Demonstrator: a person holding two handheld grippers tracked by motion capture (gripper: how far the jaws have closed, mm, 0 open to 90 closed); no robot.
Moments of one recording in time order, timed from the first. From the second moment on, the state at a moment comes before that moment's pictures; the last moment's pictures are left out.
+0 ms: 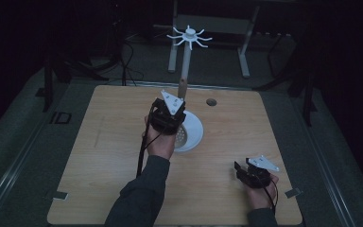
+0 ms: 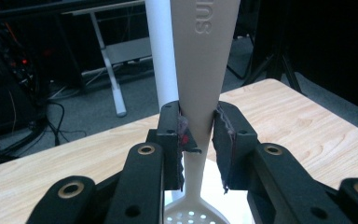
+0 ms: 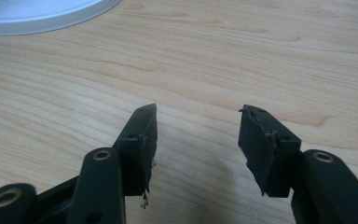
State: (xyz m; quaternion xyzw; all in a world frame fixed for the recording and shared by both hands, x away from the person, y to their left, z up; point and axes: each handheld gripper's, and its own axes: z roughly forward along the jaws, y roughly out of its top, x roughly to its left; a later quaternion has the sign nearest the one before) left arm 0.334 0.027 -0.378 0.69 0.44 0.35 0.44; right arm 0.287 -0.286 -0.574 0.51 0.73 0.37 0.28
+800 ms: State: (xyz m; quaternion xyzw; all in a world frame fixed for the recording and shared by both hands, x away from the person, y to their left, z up) left arm 0.334 0.015 -0.339 0.66 0.44 0.39 0.46; right arm 0.287 -0.286 -0.574 0.51 0.73 0.37 0.28
